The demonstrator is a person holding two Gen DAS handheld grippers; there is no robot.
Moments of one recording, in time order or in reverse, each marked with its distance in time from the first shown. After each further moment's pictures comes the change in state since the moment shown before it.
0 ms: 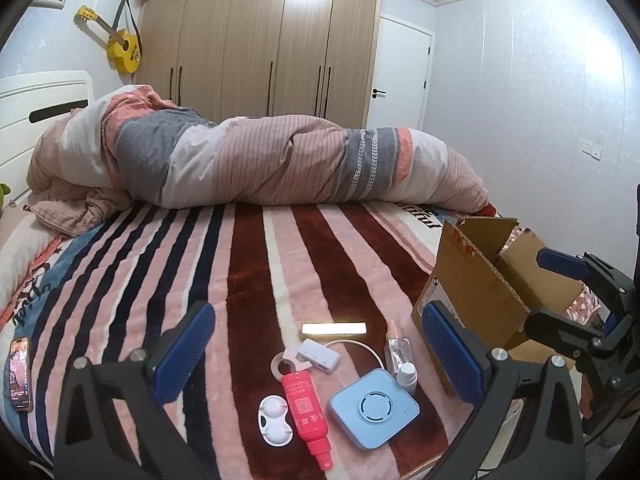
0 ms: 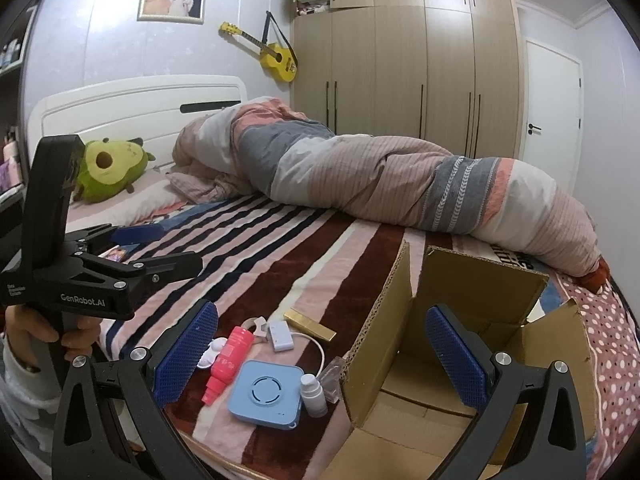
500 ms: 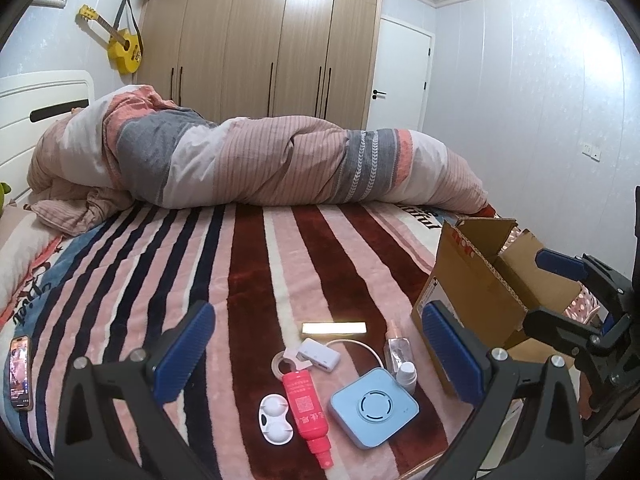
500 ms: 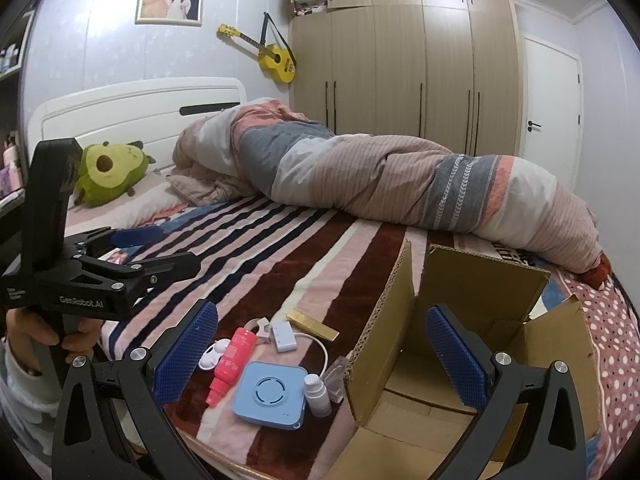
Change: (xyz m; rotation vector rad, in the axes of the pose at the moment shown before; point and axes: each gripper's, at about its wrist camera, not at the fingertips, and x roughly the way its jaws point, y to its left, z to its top) left arm -0.003 0.002 0.001 -0.005 -0.002 -0.004; right arm 0.003 -0.001 -0.001 0.008 -0.003 0.000
